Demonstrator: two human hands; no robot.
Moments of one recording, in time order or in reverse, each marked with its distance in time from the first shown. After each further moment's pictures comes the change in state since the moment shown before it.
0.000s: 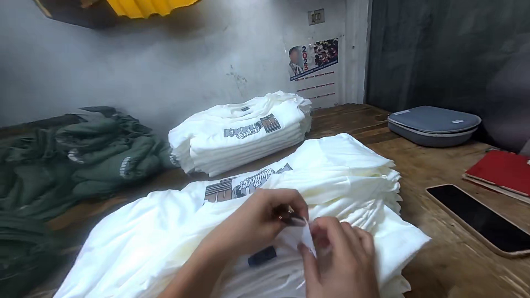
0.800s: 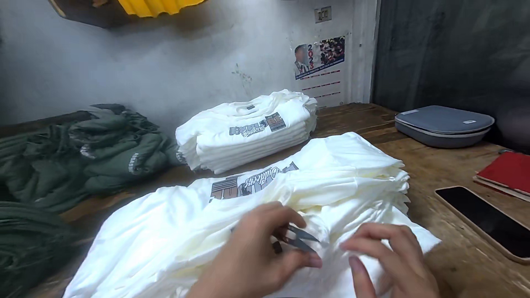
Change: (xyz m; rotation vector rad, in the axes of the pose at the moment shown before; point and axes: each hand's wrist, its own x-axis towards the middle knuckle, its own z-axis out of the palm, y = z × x) left_hand -0.039 0.013 0.029 0.411 0.300 0.012; right_hand -0.001 0.044 -0.036 0.234 -0.033 -0.224
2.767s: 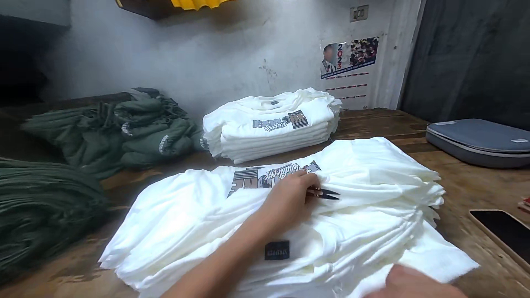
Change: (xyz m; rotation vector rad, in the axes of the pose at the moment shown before) left_hand 0.051 -0.032 0.008 0.153 -0.113 -0.245; right_hand 0.012 -0.010 -0.031 0.293 -0.532 -0.018
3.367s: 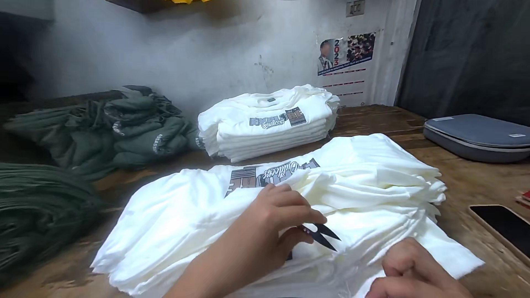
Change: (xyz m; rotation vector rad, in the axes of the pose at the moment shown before) left_hand -0.061 -0.001 -0.029 -0.017 0.156 0.416; right_hand -0.001 0.029 0.018 0.122 0.256 -0.106
